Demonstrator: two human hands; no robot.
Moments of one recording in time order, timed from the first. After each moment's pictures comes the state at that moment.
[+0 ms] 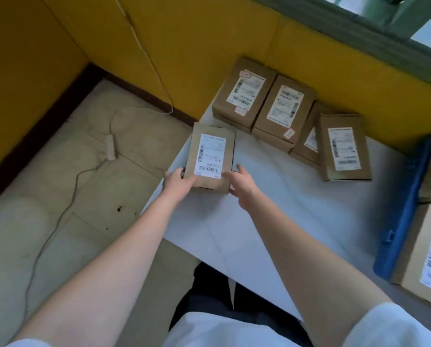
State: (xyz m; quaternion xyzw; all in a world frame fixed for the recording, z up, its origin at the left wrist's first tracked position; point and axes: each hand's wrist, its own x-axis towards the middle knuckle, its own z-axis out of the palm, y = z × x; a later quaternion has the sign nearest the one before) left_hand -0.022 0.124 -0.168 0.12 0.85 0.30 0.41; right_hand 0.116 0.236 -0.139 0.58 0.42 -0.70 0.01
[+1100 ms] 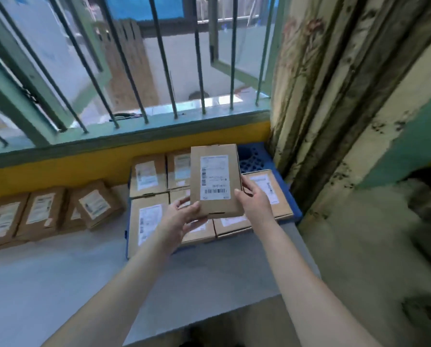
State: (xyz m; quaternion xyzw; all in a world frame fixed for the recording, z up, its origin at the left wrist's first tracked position) left_hand 0.647 0.252 0.045 0.24 0.52 0.44 0.69; right_hand 0.841 0.259 0.035 0.61 0.41 -0.49 -0.47
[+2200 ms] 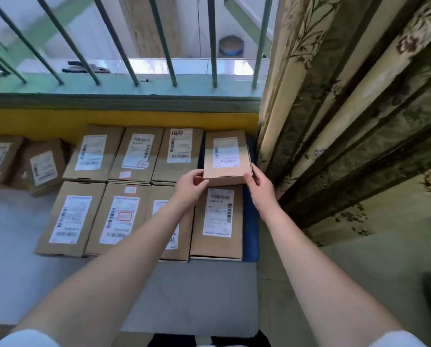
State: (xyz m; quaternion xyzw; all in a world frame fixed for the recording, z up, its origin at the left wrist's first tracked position) left_hand 0.846 0.455 -0.067 0.47 0.72 0.29 0.41; right_hand 1.044 0.481 -0.083 0.59 0.47 -0.56 -0.34
